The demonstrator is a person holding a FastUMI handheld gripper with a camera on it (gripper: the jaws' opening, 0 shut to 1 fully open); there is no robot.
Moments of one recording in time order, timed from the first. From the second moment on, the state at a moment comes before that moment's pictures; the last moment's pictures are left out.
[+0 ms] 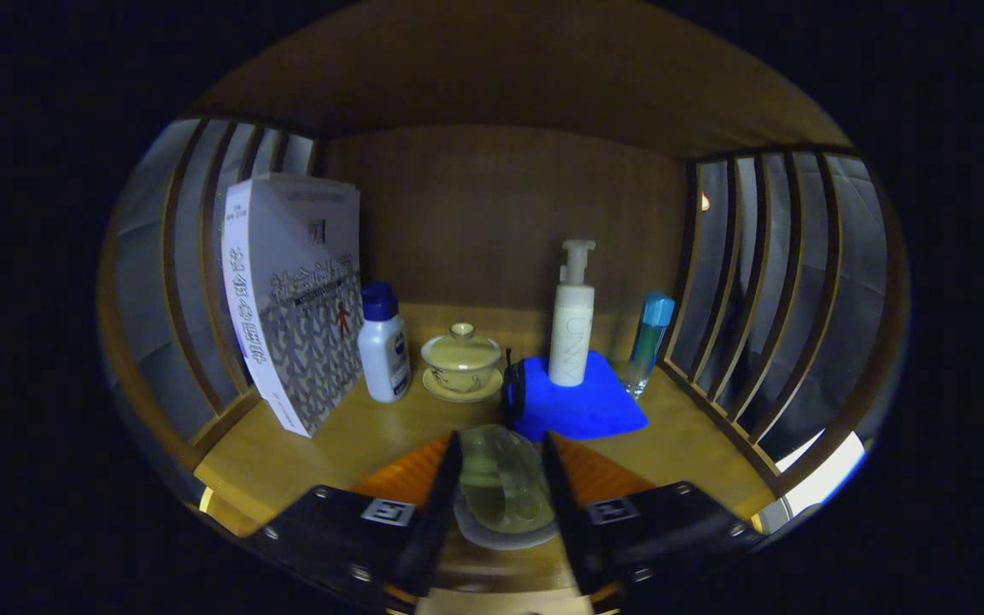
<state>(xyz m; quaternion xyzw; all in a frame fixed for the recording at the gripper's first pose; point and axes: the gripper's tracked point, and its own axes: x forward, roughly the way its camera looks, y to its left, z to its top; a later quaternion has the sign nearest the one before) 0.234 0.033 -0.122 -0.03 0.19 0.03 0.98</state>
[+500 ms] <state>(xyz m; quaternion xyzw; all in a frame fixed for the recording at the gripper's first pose) 0.045 0.073 -0.023 -0.01 -0.01 0.09 1.00</state>
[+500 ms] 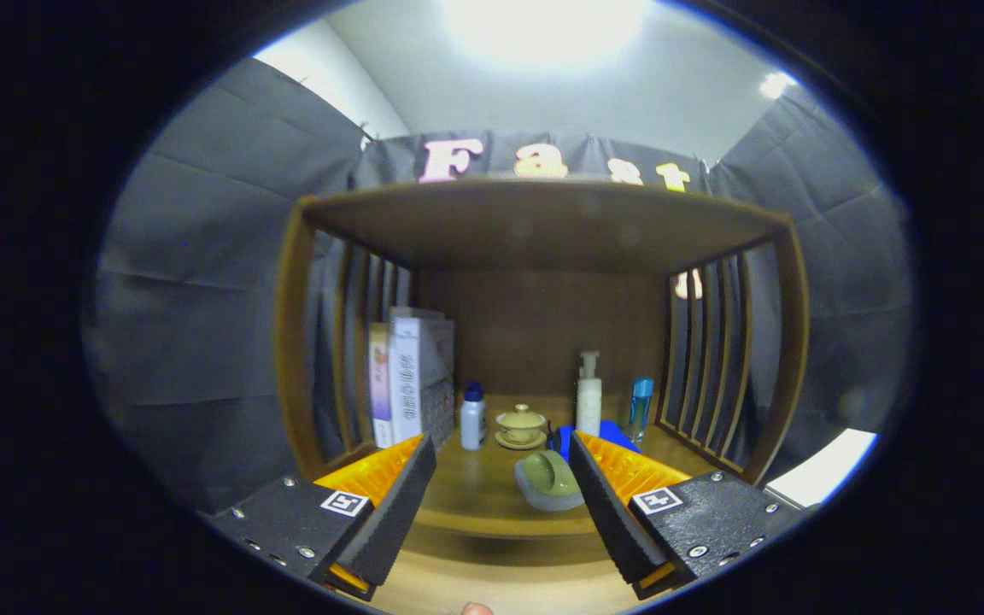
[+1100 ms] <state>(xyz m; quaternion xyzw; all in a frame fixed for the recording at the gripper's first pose) -0.112 0.085 -0.149 -0.06 0.05 0.12 0.99</state>
